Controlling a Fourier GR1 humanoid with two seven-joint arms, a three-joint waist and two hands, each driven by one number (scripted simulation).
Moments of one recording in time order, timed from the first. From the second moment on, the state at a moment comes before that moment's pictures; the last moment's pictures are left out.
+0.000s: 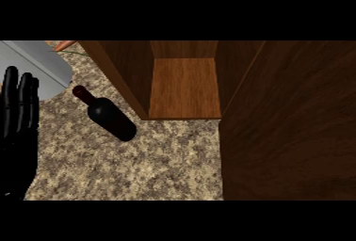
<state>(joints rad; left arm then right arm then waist) -0.04 0.12 0.00 -2.10 0.01 0.04 -0.03 -0.02 -0.14 0.04 -2.10 -0.01 -0.01 0.02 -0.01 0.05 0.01</state>
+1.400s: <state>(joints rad) -0.49 0.07 0.07 -2.06 -0.13 0.74 0.76 0.22 -0.19 0.16 -2.42 -0.30 0.12 0.35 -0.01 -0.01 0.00</state>
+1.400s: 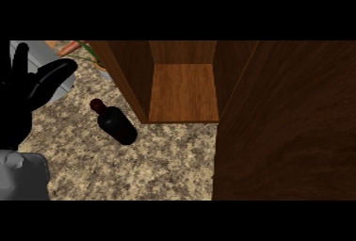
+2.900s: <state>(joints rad) -0.39 0.09 0.12 -2.16 -0.29 0.74 0.90 0.25 -0.19 0.23 -2.45 -0.23 0.07 0.33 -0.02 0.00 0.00</state>
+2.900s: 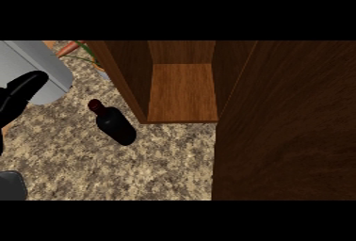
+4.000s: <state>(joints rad) -0.13 0.00 0.20 -1.73 0.04 0.66 0.26 0.33 -0.17 0.18 -2.43 -0.24 0.16 0.25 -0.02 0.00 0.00</state>
